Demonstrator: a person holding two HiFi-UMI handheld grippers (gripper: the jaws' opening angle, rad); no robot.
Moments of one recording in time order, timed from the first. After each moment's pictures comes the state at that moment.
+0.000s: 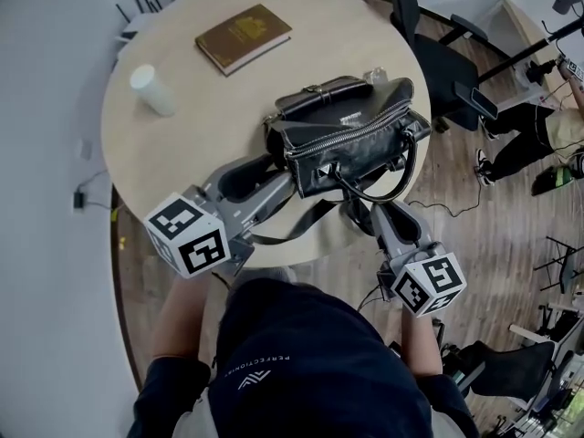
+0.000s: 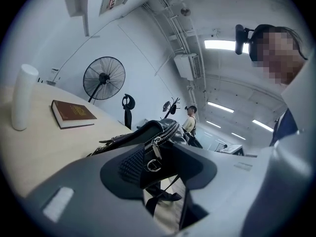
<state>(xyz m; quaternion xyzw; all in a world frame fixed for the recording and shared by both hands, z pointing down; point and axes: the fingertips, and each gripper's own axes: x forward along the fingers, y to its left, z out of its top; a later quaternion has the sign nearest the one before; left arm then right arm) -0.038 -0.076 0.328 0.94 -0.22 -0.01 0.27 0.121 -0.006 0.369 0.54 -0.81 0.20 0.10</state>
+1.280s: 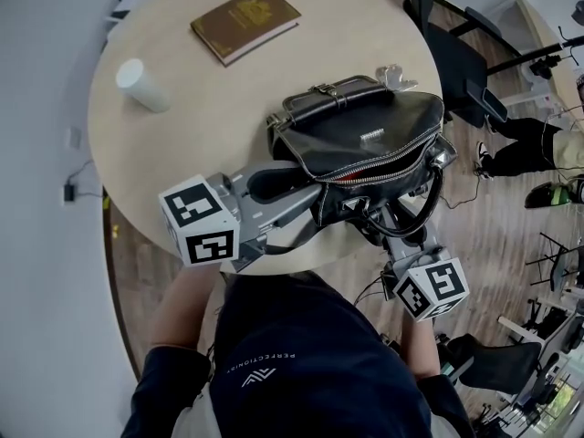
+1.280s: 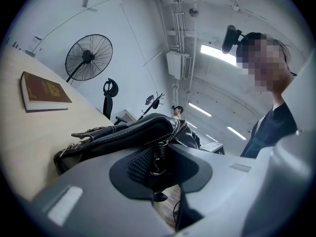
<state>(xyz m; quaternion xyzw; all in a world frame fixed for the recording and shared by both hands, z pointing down) -0.001 -0.089 0.337 0.95 -0.07 -0.02 0.32 0.117 -0.044 0.383 0.54 -0.80 0.20 0.15</state>
